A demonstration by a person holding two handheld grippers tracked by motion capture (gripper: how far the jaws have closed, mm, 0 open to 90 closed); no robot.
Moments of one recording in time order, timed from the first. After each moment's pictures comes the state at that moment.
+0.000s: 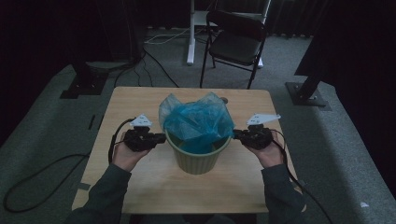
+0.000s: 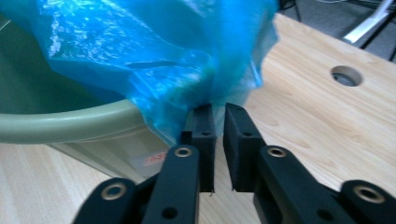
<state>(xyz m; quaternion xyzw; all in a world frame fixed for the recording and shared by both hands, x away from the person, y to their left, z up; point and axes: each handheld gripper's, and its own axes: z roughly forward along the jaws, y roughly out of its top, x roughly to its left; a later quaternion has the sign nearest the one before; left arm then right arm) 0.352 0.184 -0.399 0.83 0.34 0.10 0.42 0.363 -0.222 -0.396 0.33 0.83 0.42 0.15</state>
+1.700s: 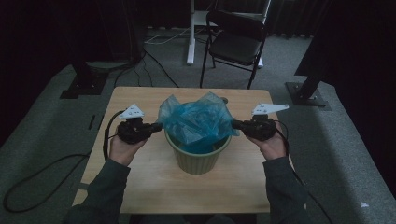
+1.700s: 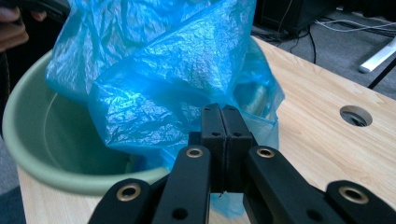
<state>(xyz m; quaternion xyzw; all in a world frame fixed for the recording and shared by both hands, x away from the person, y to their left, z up) 0.350 0.191 -0.368 0.80 0.35 0.13 0.47 0.368 -0.224 -0.361 0.31 0.81 0.48 0.13</state>
